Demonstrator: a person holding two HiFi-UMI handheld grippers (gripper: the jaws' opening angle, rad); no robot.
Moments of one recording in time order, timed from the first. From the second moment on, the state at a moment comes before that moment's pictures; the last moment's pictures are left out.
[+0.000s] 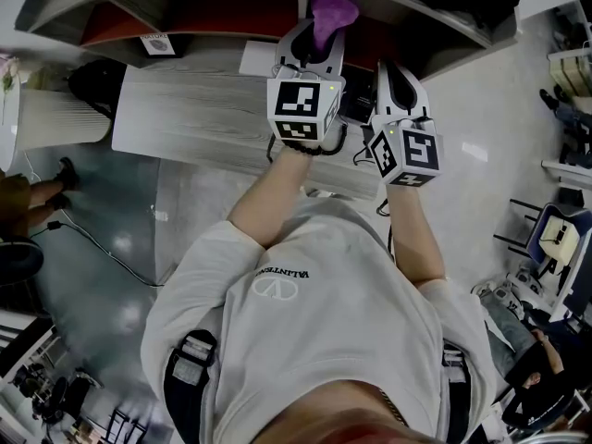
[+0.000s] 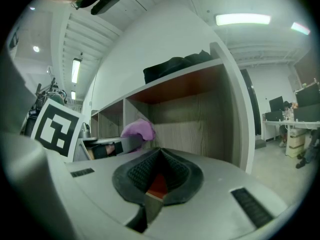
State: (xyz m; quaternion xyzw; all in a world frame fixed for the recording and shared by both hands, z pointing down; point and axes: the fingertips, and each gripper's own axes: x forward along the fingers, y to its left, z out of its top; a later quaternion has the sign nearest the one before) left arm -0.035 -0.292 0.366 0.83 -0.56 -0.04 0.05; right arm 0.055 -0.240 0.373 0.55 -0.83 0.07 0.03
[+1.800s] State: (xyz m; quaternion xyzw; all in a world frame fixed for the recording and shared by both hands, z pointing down) left arm -0.035 -0.290 0.463 0.83 -0.56 0.02 0.07; right arm 0.070 -0.249 0.443 0.56 -0.82 0.11 0.06
